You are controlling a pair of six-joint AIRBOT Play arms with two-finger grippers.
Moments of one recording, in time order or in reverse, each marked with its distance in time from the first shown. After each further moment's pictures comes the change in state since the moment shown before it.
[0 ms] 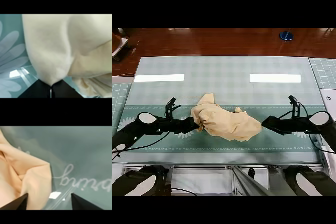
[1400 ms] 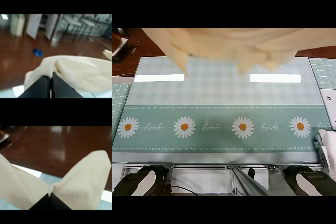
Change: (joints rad) left arm 0.349 0.211 1.299 0.043 -0.216 -0.043; right arm 0.018 0.045 1.488 -0.339 0.375 0.047
